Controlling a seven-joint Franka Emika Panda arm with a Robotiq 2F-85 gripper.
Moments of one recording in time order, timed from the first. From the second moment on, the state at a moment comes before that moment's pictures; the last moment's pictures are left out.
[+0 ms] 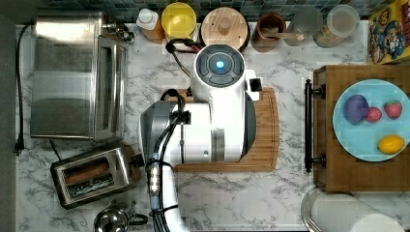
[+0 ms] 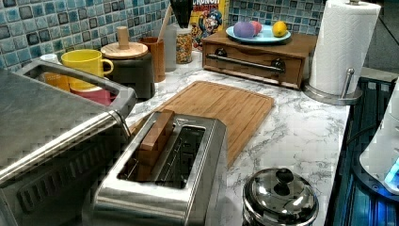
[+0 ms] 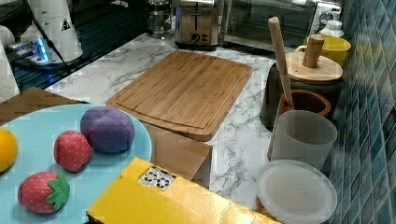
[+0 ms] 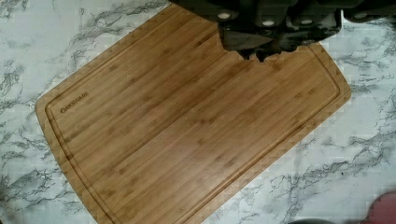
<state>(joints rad) 0.01 0.06 0.02 -1.87 0.05 0.25 -0.09</state>
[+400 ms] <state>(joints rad) 0.01 0.07 0.02 -1.88 0.05 0.26 -0.09</state>
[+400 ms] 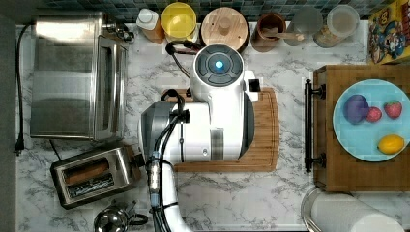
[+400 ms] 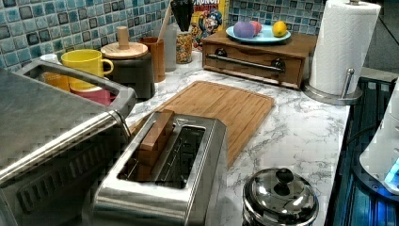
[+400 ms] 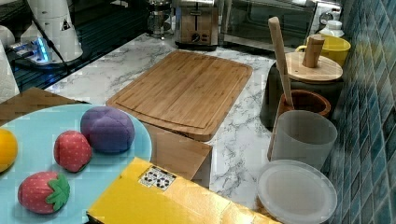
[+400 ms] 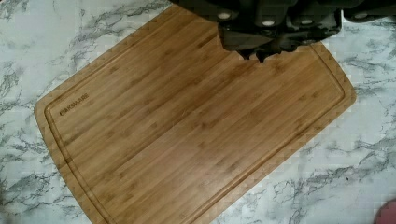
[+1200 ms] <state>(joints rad) 0.03 -0.08 0.06 -2.16 0.19 0.46 -0.59</state>
